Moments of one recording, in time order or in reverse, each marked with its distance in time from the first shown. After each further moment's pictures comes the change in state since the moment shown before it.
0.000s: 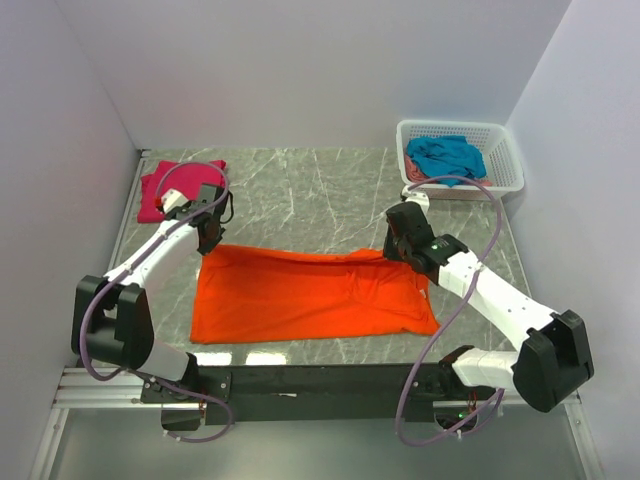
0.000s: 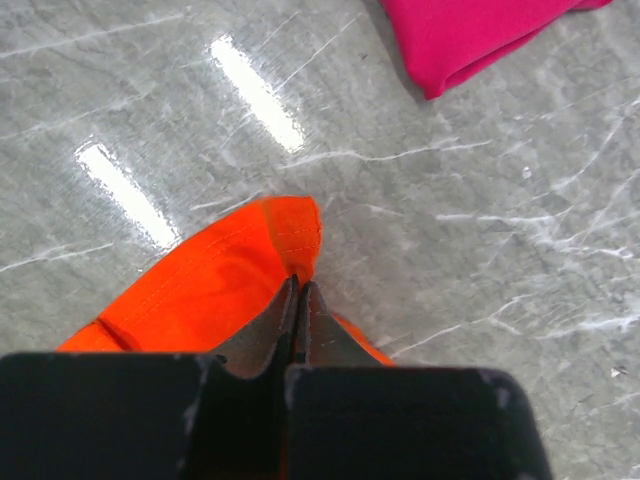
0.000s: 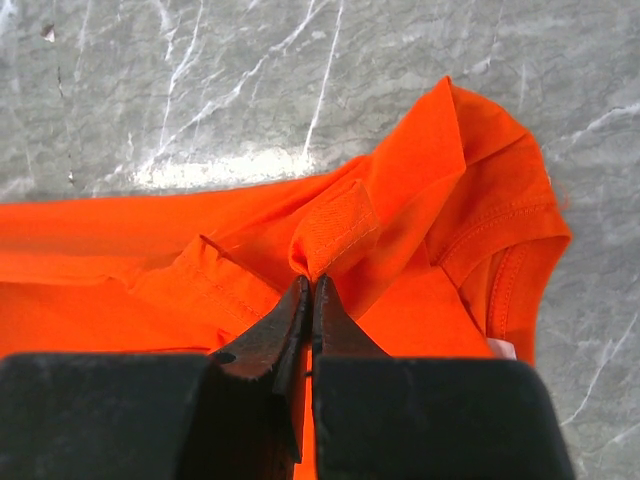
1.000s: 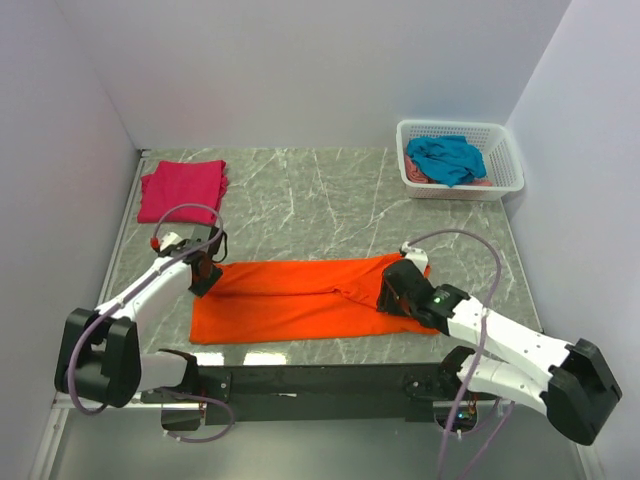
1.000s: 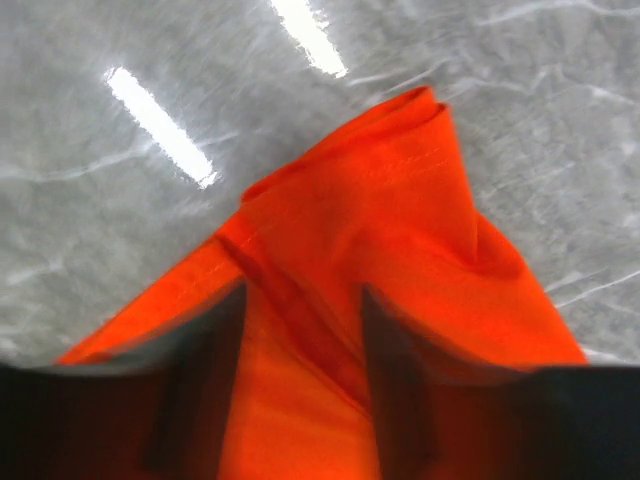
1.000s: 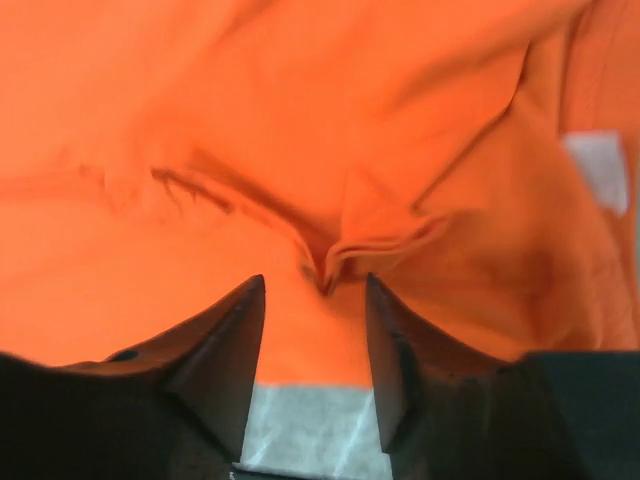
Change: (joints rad) left arm -0.002 -0.186 -0.331 0.018 0.106 -0.025; right arm 0.196 -0.234 -0.385 -0.005 -0.014 0.243
